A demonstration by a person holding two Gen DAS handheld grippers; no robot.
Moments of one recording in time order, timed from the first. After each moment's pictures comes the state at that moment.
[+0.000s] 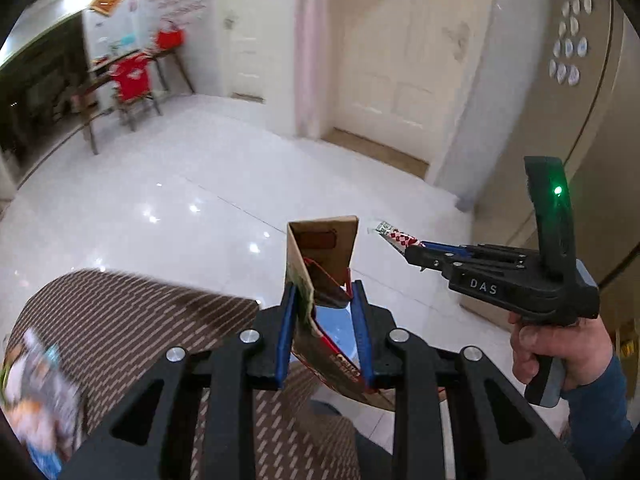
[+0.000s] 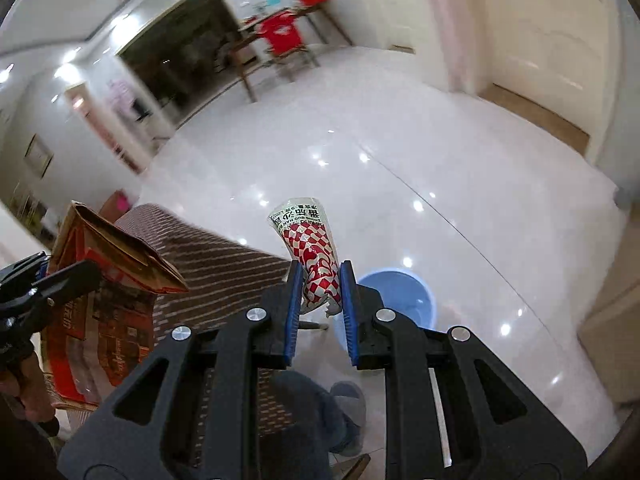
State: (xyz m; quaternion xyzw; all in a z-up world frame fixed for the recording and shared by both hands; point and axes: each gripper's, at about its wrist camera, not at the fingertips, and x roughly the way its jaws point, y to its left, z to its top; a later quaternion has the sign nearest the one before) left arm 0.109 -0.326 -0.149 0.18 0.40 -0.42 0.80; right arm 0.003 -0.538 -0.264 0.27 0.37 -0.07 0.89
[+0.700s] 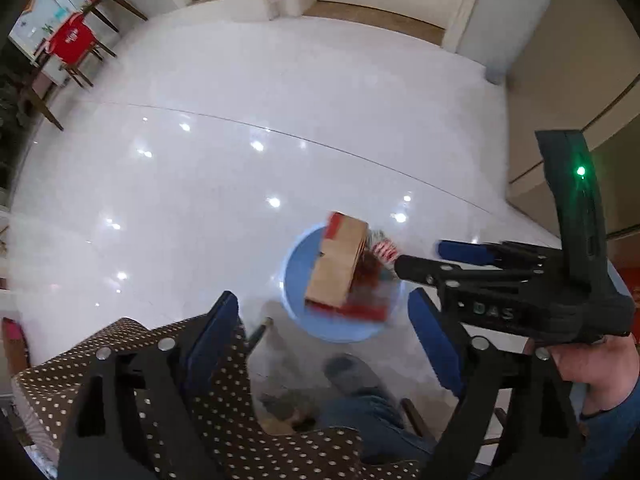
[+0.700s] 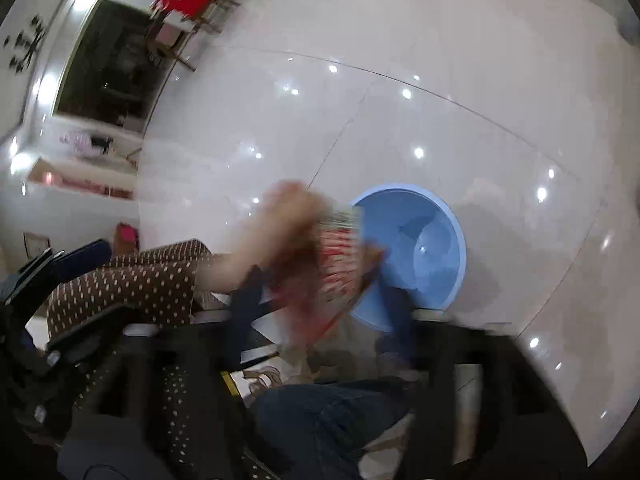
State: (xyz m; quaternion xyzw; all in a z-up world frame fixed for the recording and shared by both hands) left arm 0.212 -0.459 -0.315 0.36 0.53 -0.36 0.68; right arm 0.068 -0.614 -0.445 0.47 0.46 -0.07 0.75
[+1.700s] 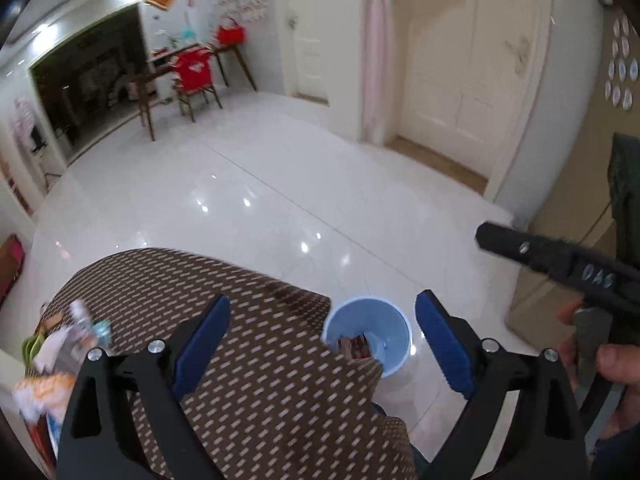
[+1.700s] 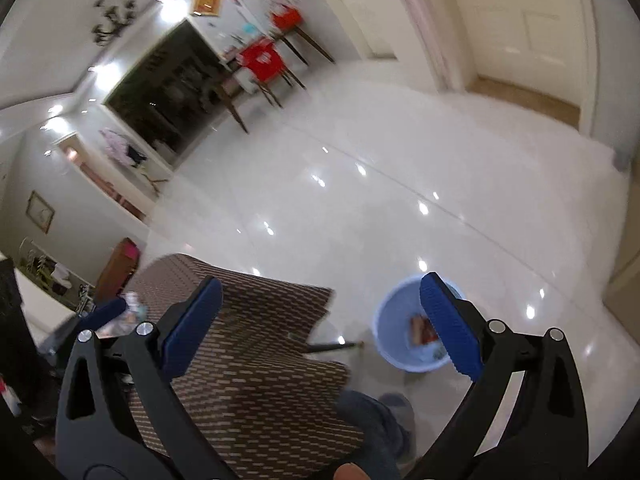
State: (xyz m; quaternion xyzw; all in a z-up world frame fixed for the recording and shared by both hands) left arm 0.142 -0.276 -0.140 0.16 0.38 -0.30 0.86; right arm 0.026 -0.501 -0.202 0.32 0.31 -0.08 0.89
